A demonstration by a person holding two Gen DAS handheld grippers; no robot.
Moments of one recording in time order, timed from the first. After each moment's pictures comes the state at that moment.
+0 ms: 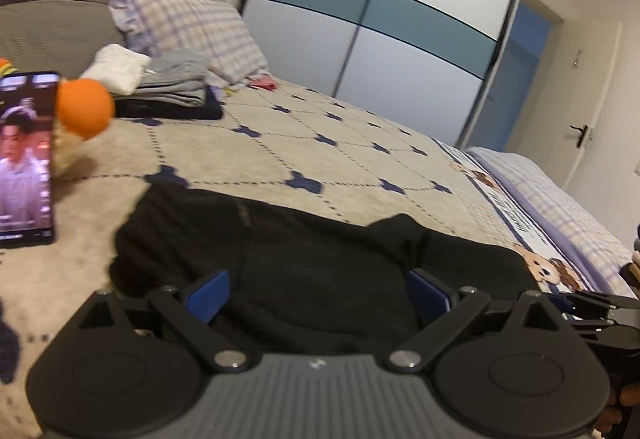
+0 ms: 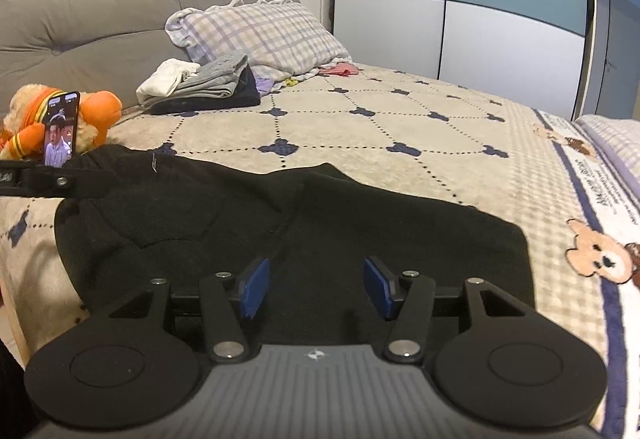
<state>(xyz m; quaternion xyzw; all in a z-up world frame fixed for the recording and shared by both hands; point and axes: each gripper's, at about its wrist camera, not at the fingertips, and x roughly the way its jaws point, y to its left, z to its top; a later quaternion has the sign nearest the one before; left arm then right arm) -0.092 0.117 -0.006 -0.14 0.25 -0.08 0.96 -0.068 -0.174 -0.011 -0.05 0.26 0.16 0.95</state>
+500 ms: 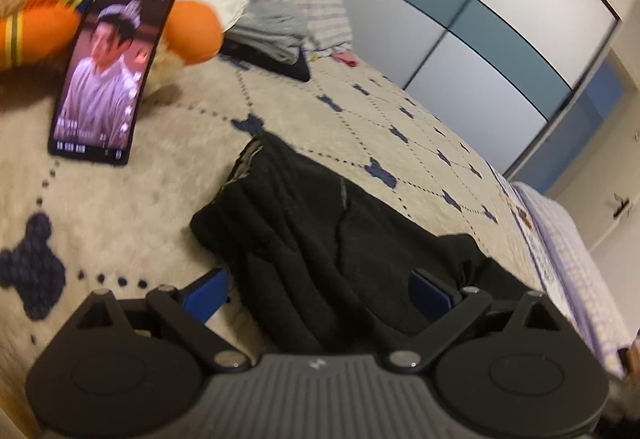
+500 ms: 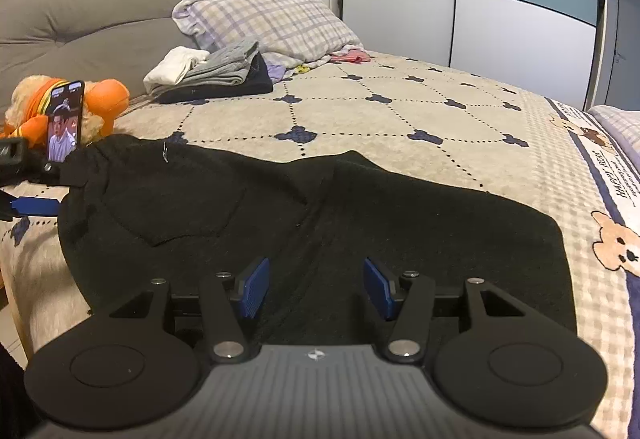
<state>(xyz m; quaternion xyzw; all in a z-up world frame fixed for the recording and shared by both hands) -0.081 0.174 -0.026 -0.28 0.30 -0.01 0.91 -0.060 -0.152 -0.020 -0.05 0.28 0.17 0.94</state>
